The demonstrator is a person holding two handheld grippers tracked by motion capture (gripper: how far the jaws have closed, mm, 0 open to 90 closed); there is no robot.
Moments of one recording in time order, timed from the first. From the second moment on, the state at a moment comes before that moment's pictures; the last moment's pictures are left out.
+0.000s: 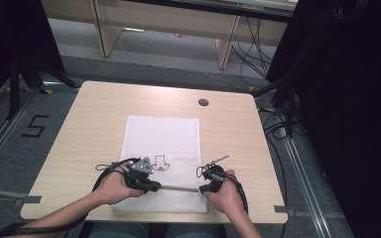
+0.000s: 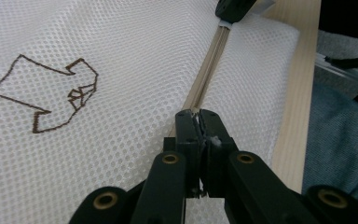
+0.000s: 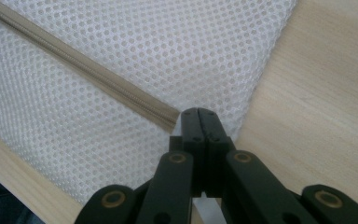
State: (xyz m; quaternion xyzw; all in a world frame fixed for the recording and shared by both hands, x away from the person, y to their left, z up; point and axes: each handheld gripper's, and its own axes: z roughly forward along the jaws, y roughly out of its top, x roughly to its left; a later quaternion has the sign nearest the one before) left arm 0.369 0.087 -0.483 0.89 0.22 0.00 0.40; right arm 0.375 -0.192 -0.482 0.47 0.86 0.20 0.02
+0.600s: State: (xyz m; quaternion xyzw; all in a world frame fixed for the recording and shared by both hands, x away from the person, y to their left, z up) left arm 0.368 0.093 -0.483 0.89 0.24 0.00 0.40; right arm 0.374 -0.192 -0.481 0.48 0.86 0.20 0.02
